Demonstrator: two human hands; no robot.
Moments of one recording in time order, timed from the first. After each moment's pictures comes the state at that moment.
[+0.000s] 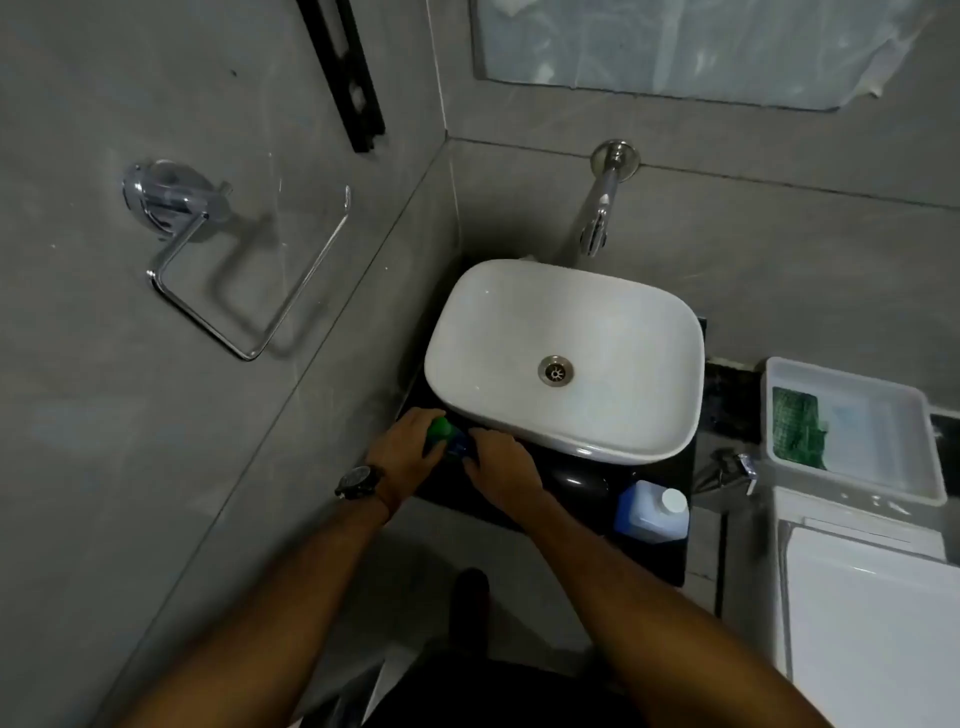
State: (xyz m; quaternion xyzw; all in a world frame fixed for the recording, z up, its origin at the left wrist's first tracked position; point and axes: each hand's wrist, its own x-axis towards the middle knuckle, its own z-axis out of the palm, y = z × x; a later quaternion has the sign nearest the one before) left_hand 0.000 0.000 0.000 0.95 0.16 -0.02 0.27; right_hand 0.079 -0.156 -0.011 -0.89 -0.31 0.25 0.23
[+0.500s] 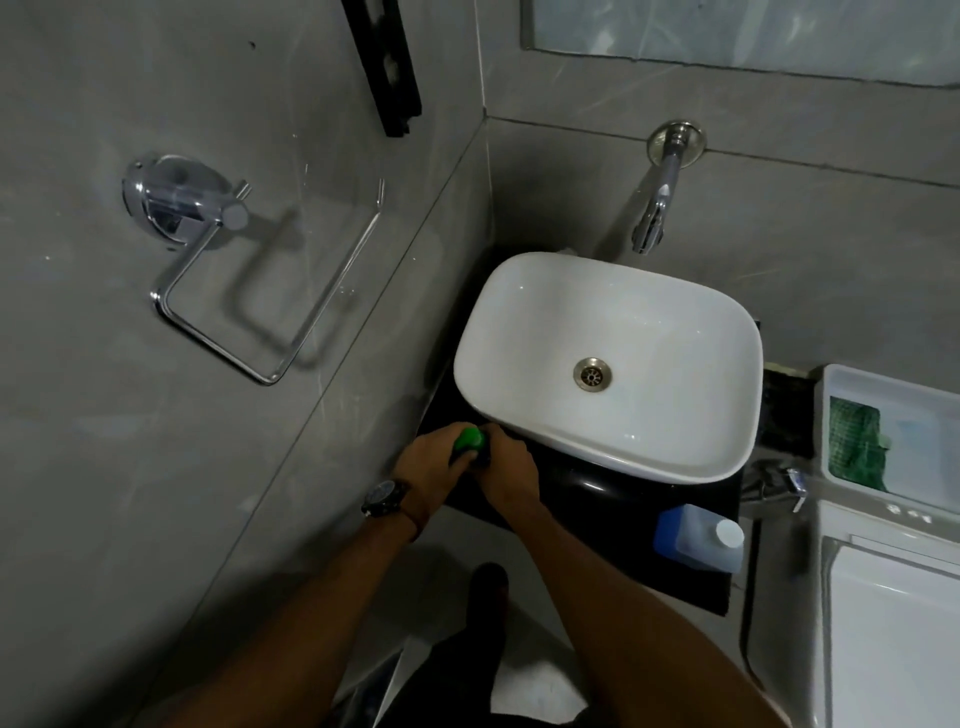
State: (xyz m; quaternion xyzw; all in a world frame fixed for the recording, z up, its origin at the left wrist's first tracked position) left_hand 0.004 0.008 -0.013 0.92 0.20 -0.03 0.33; right_hand 0.078 -0.107 -0.044 -0.88 -0.19 0.29 0.31
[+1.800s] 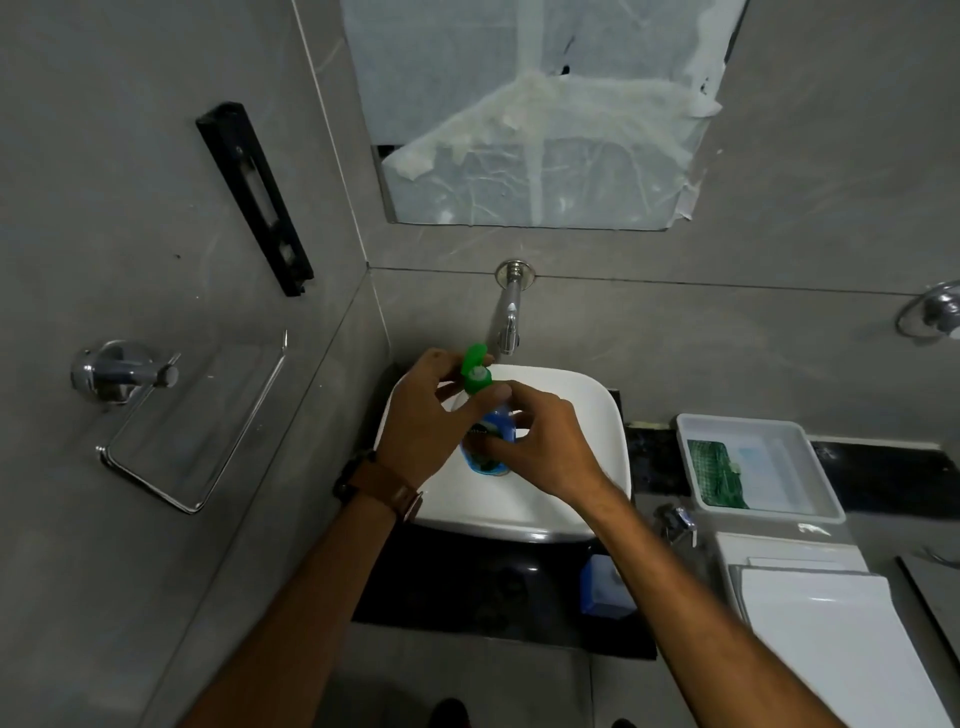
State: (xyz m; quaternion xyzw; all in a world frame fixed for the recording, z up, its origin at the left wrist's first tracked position) left_hand 0.108 -0.072 0.217 0.82 0.03 0.17 0.55; right_hand 0.161 -0.225 0.177 -0.84 -0.23 0.07 0.49
